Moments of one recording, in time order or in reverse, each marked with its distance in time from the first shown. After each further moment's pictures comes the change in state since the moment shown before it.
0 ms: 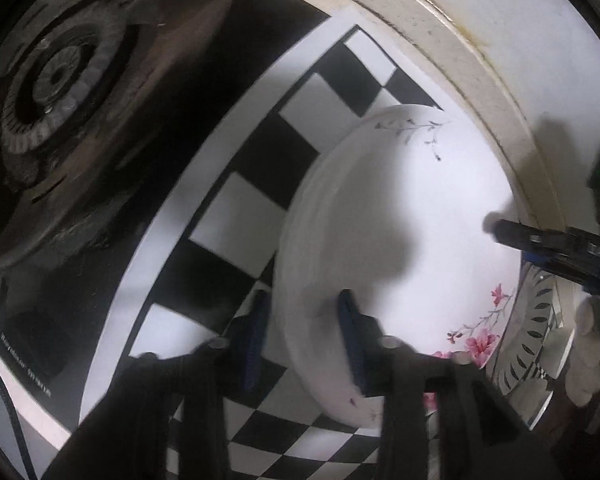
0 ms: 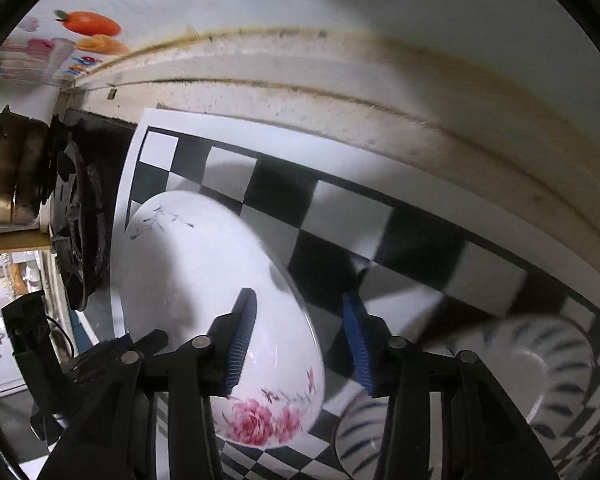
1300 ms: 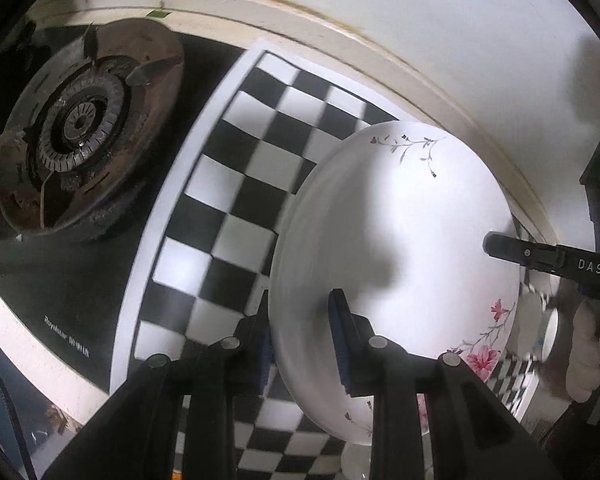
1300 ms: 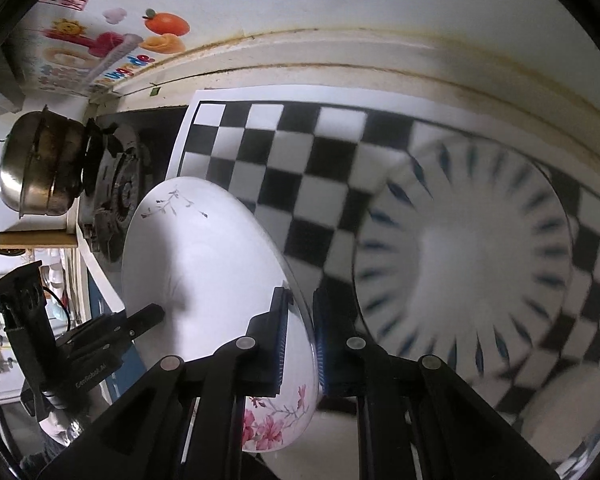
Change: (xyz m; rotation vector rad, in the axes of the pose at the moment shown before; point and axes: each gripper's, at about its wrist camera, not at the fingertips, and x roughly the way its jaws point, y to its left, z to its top) left arm -0.092 -0.033 -0.074 0.240 -0.053 -0.010; right arm -0.077 0.007 -0.124 0.056 -0.117 0.055
